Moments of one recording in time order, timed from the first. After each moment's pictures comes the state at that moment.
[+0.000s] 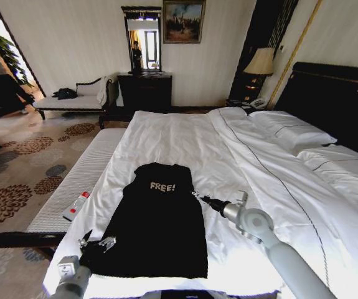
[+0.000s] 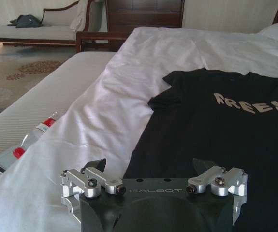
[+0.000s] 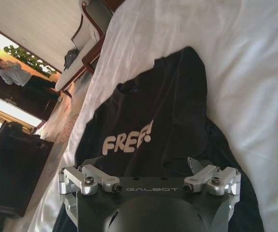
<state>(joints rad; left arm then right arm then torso) 1.98 -1.12 -0.63 -2.30 -0.51 0.23 -0.30 -1.14 1.01 0.31 1.94 1.50 -0.60 0.31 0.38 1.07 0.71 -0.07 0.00</state>
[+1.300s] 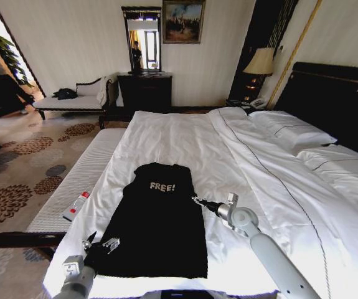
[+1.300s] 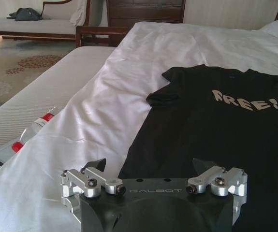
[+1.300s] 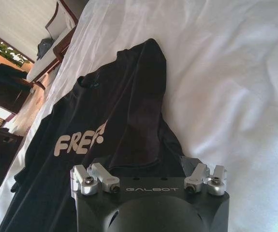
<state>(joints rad) 1.99 -1.11 -0.62 -2.32 -0.53 0.25 -0.32 -1.06 1.04 0.27 1.74 1.36 -0.62 0.25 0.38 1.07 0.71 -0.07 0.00</state>
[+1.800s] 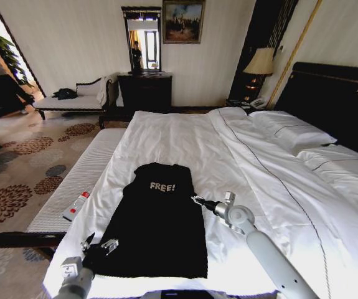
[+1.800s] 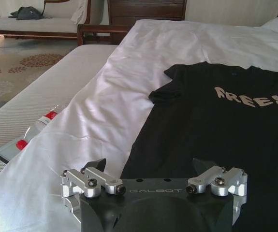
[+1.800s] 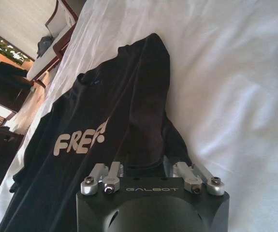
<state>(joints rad) 2.01 -1.11 -0.63 -2.32 -0.53 0.25 -0.32 -1.02 1.05 0.24 1.71 1.36 -0.61 0.25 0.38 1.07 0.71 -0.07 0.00</state>
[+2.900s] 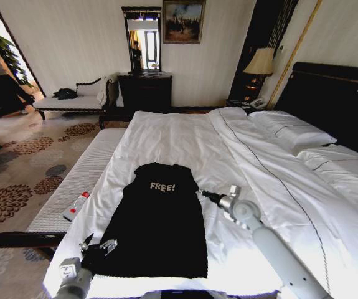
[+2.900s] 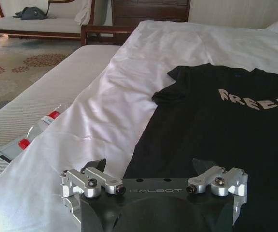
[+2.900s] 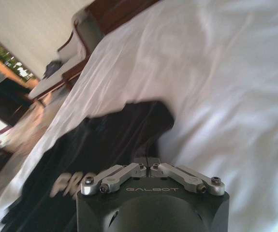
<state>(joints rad) 2.00 -1.13 -0.64 -2.32 -0.53 0.25 -0.32 -0.98 0.94 0.28 1.77 1.31 -0.55 0.22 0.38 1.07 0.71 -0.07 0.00</state>
